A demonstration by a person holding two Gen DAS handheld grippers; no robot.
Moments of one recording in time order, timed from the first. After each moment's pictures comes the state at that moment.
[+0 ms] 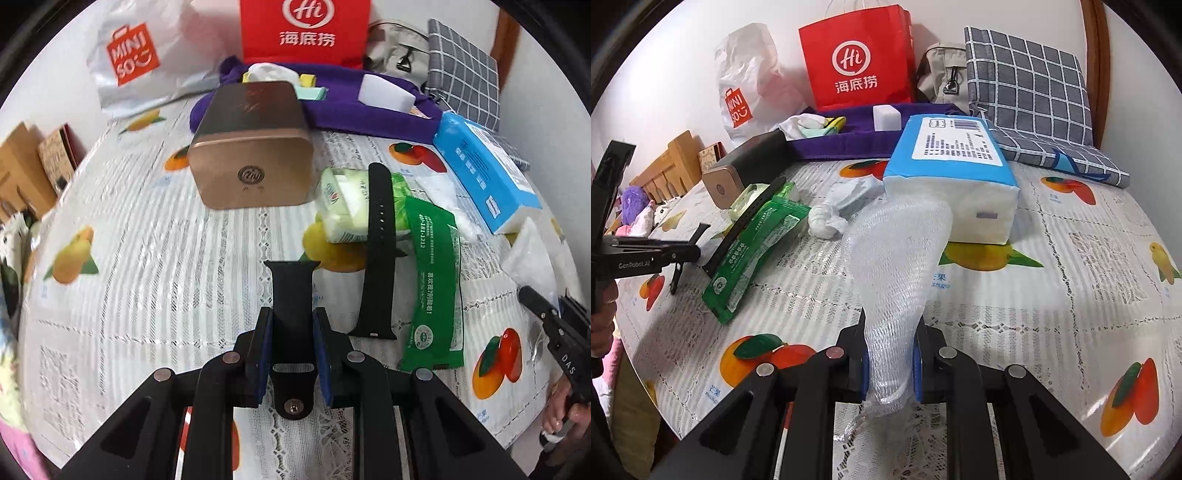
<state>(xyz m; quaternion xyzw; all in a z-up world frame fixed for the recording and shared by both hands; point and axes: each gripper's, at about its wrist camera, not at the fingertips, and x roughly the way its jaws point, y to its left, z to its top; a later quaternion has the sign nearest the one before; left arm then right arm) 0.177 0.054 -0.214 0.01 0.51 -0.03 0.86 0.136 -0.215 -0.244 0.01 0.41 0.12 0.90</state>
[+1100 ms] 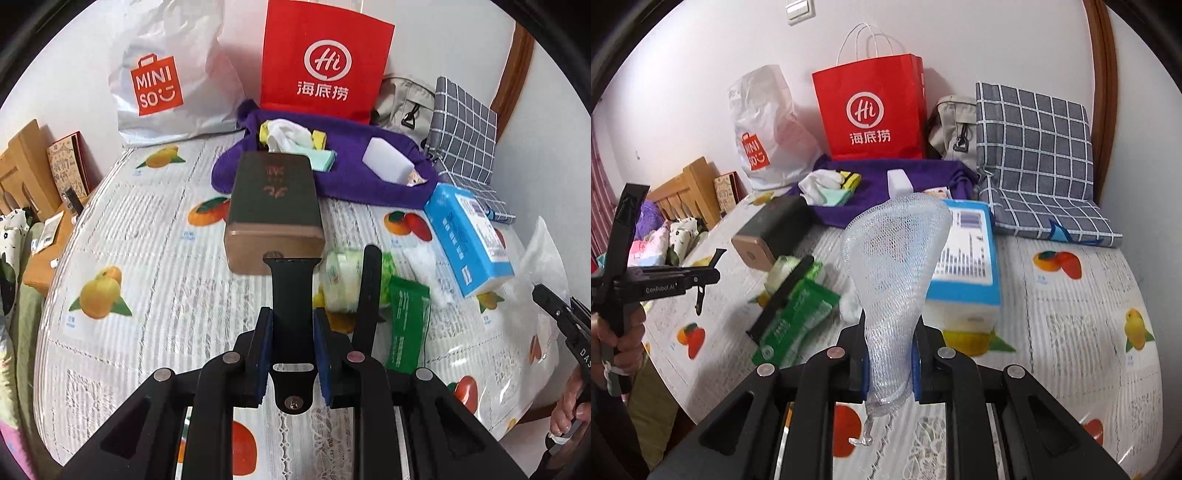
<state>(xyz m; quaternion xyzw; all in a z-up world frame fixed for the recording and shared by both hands) 0.187 0.073 -0.156 -0.04 0.47 -0.04 0.88 0.160 -0.215 -0.149 0.01 0.38 0.15 0.91</state>
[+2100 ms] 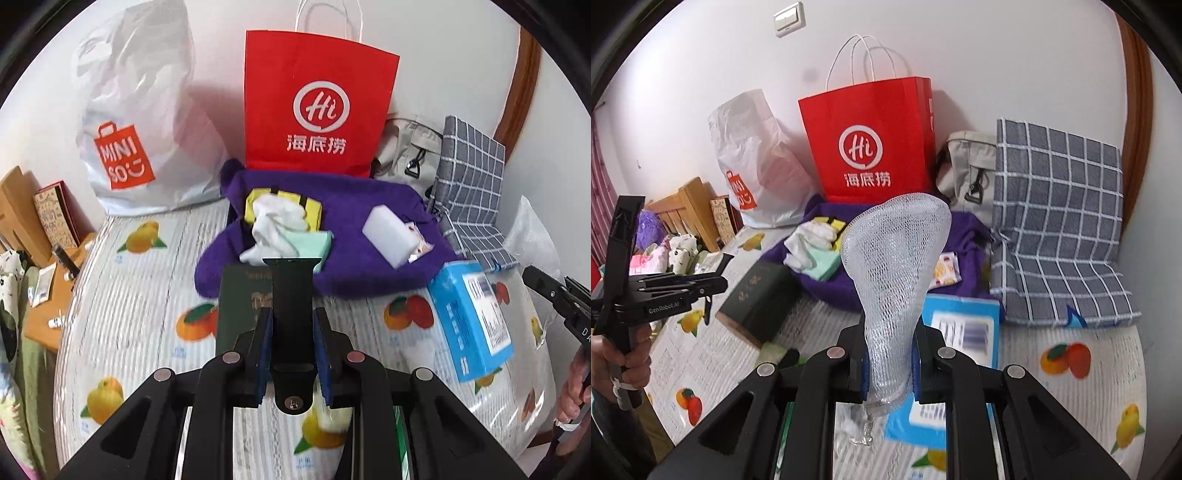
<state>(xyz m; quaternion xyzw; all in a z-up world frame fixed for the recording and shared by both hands) 0.286 0.063 -0.109 -0.02 0.43 -0.04 0.90 0.278 -0.207 -0.101 0.01 0.37 0.17 0.91</state>
